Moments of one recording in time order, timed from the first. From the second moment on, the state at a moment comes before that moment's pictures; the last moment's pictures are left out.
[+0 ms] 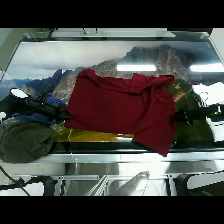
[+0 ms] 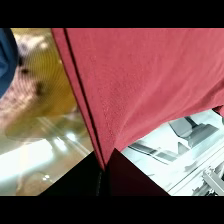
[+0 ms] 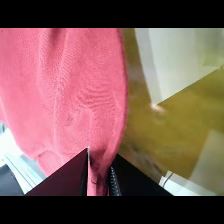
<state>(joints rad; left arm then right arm) 0.15 -1.49 0.96 0.84 -1.28 -1.14 -0.57 -1.77 1.03 -0.80 1.38 0.94</state>
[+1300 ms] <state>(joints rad) 0.50 -0.96 1.81 0.12 -1.54 -1.02 -0.57 -0.62 1.53 -0.36 1.01 0.83</state>
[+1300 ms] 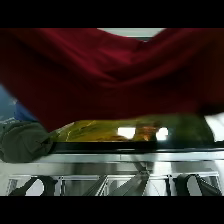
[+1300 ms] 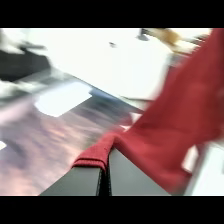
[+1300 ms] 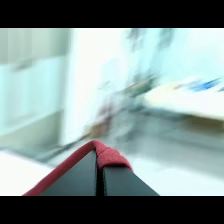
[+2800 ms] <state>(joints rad) 0.18 -2.15 1.89 0.61 -1.36 -1.09 -0.49 -1.95 1.56 -0.40 1.11 0.87</state>
